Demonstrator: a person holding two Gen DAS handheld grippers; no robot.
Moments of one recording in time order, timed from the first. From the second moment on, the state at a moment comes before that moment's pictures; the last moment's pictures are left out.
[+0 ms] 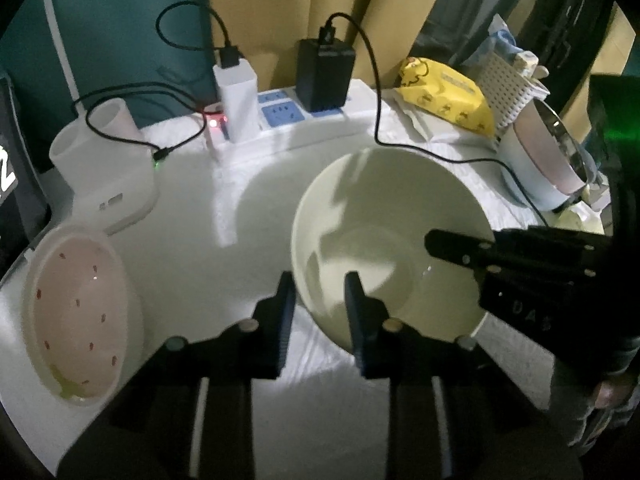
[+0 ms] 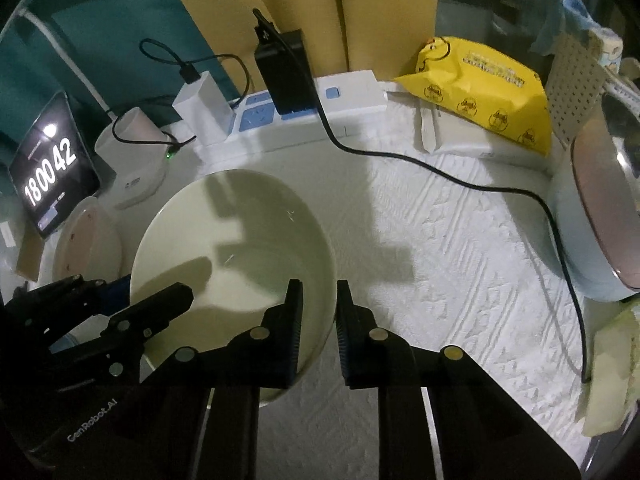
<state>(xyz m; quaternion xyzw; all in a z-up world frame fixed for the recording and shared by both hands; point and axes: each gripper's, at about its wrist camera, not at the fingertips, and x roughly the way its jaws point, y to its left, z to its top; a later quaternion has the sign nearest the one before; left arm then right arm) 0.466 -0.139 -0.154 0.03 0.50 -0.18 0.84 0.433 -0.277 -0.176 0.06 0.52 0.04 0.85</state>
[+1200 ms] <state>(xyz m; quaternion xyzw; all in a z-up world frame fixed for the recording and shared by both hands) 0.374 -0.116 -0.075 0.03 0.42 -0.18 0.89 0.349 -0.253 -0.087 0.05 0.44 0.04 0.90</state>
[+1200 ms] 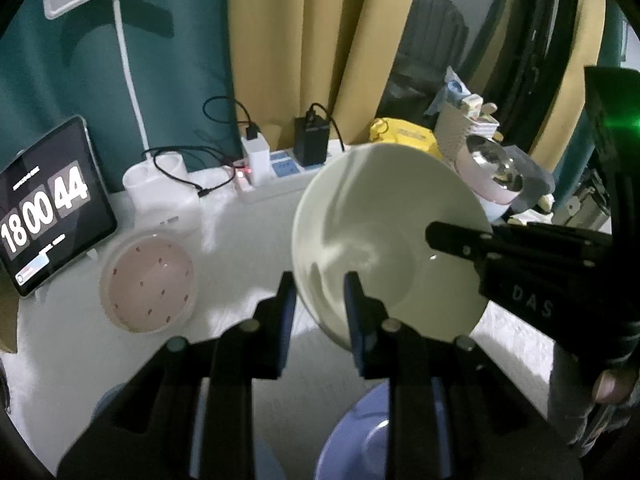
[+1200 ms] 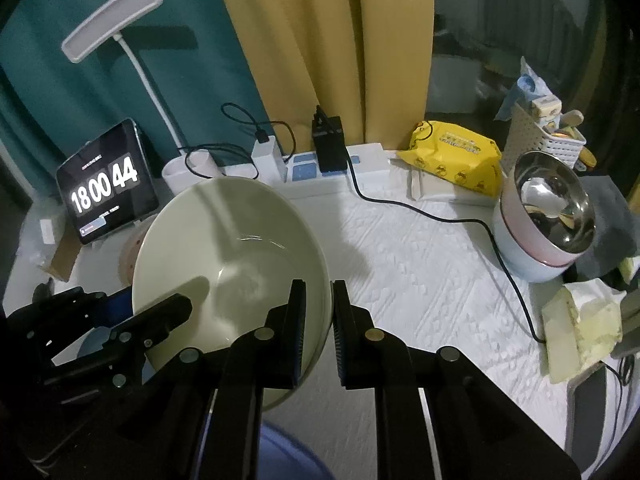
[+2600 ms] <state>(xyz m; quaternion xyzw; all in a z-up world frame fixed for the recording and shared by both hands) 0.275 -0.102 -0.091 0.03 0.42 -0.19 0.89 0.251 -0.233 -0.101 0.06 0.45 0.04 0.89</state>
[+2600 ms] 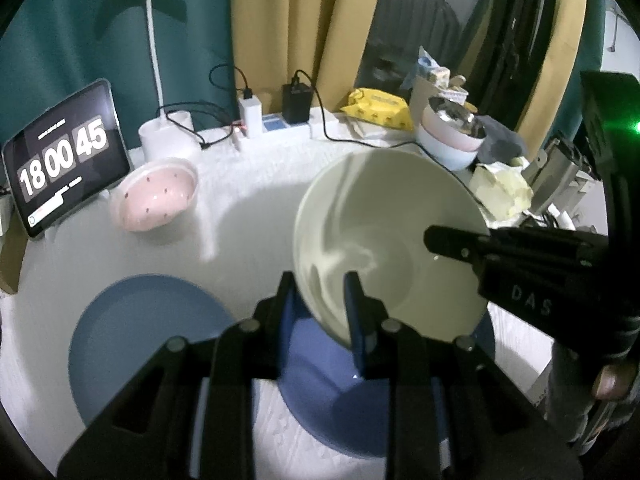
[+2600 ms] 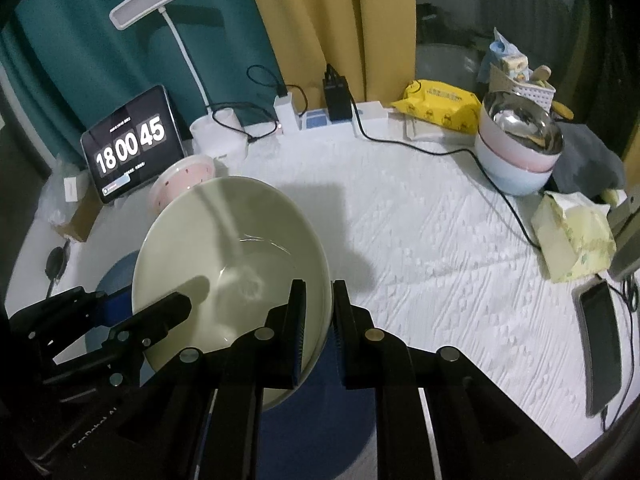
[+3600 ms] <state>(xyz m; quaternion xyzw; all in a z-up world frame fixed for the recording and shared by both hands) 0.234 -0.113 -0.127 0.07 0.43 -0.17 0.88 0.210 -0.226 -0.144 0.05 0.48 0.03 0.87</state>
